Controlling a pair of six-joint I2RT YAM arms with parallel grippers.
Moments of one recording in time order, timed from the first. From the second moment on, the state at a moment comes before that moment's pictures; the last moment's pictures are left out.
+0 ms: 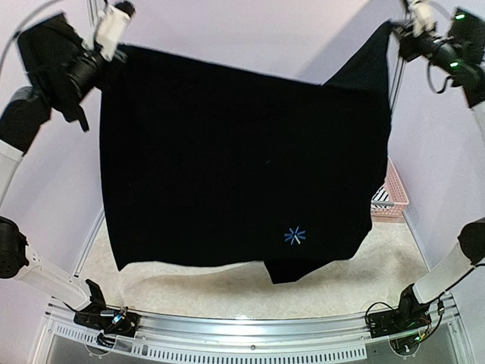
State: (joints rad) left arm -0.96 1.33 1.97 -0.46 -1.10 0.82; right arm 0.19 1.49 2.26 -0.57 -0.17 -0.40
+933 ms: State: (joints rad) left arm -1.12 1.21 1.94 -0.41 -1.09 0.80; right arm 0.20 1.40 2.28 -0.58 -0.21 -0.41
